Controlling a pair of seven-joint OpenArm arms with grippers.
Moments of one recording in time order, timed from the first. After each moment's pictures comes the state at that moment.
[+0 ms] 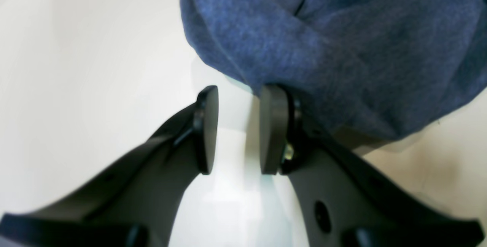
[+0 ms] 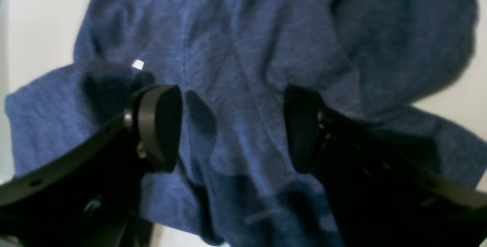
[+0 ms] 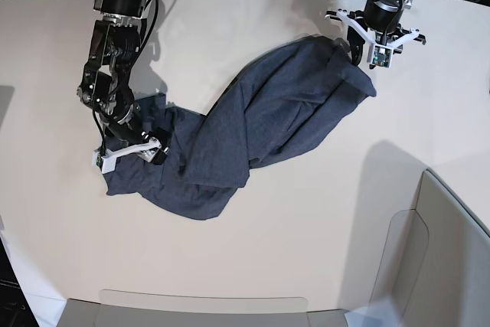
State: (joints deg) left arm 33.9 -1.5 -18.5 117.6 0.3 -19.8 30.4; right arm 8.4 -1.0 15.4 83.0 25.7 -0.6 -48.5
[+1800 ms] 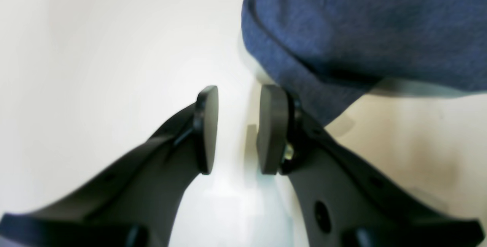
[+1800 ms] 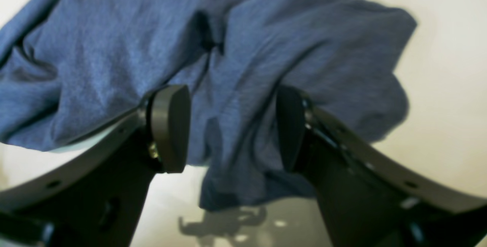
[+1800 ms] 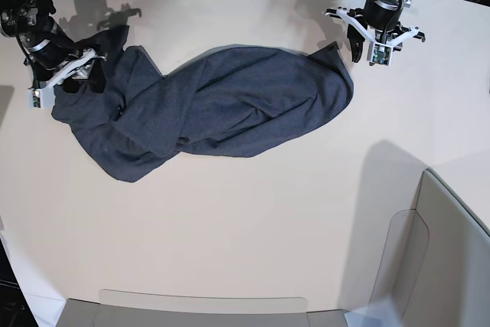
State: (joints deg) left arm 34.0 -1.6 -18.5 116.5 0.4 -19.8 30.5; right arm -29.0 31.5 20.6 118.4 48.9 0.9 -50.2
